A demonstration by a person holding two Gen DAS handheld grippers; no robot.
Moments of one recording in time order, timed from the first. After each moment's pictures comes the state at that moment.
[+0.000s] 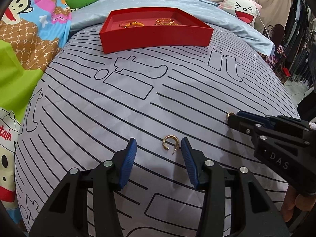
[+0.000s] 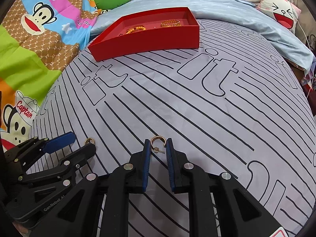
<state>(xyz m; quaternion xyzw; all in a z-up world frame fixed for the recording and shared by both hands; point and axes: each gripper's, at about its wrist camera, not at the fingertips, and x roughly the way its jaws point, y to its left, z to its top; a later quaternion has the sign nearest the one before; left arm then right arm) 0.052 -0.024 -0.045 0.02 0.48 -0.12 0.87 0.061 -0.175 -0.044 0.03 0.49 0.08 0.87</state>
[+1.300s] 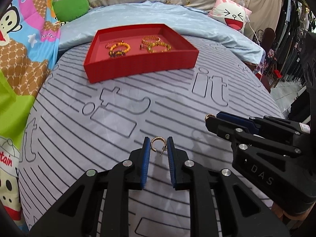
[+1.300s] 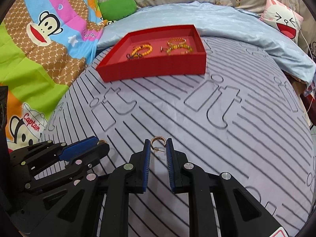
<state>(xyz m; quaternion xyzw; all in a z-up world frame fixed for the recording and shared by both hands) 0.080 -0.045 -0.009 0.02 0.44 -0.15 0.88 0.085 -0.171 -0.003 0.04 0.45 0.10 0.89</state>
